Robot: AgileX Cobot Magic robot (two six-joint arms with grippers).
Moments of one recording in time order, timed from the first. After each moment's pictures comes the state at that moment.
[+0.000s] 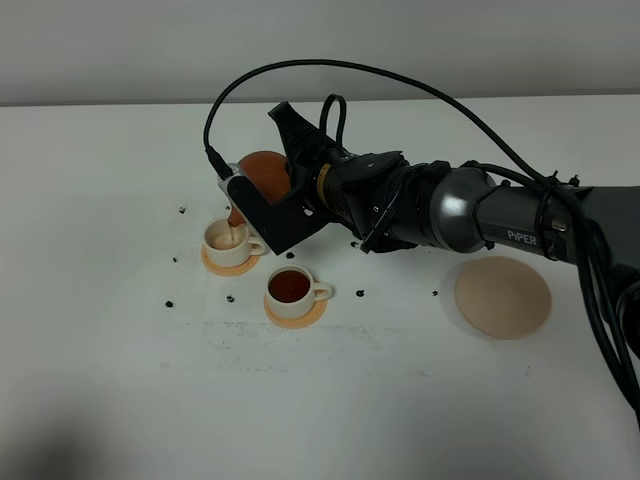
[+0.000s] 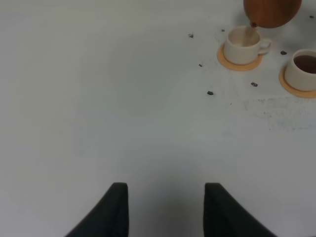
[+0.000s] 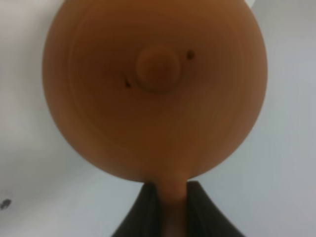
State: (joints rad) left arm 0.01 -0.01 -0.51 -0.07 1.04 0.14; right arm 0.71 2.15 -1.46 -1.58 0.25 -0.19
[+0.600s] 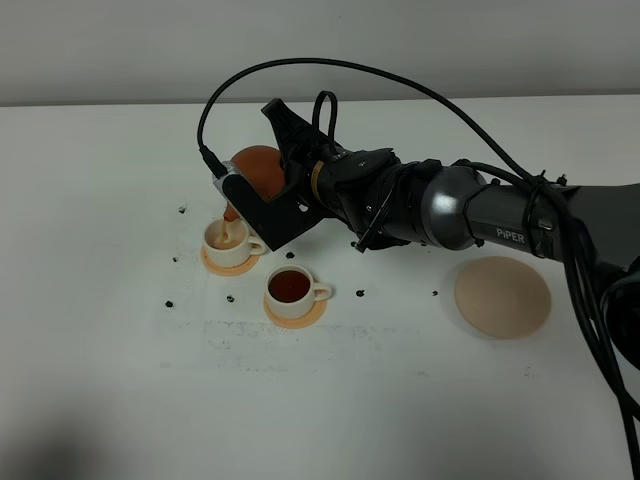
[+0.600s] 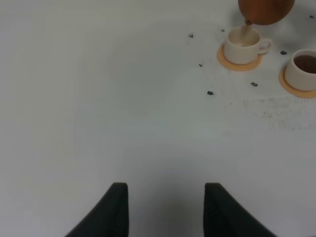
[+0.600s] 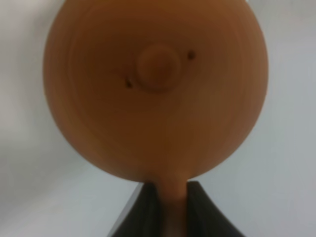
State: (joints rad) left arm 0.01 -0.01 -0.51 -0.07 1.04 0.14; right arm 0.71 2.18 -1.50 -1.63 0.26 -0.17
